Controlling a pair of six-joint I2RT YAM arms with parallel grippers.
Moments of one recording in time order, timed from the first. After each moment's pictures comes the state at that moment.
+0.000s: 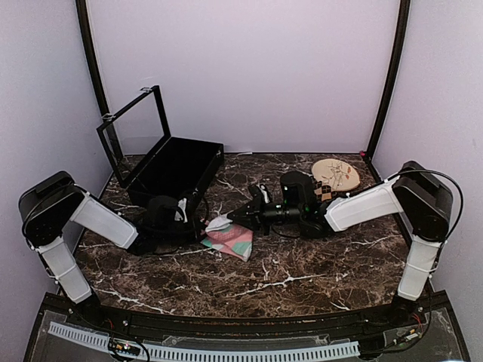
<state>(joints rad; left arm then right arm) -0.68 1.73 0.58 0.57 0.19 -0.80 0.86 1.84 0.96 0.57 -0.54 1.33</state>
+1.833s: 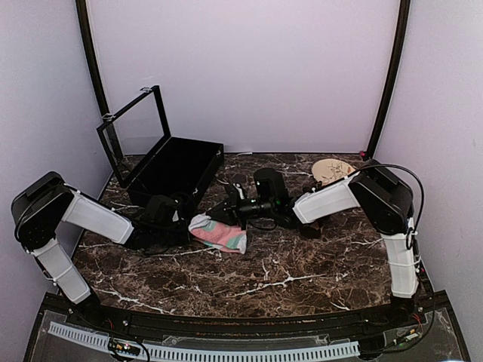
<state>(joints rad) -0.65 1.65 0.61 0.27 -0.03 -0.71 0.86 2.14 1.29 0.56 -0.68 1.36</state>
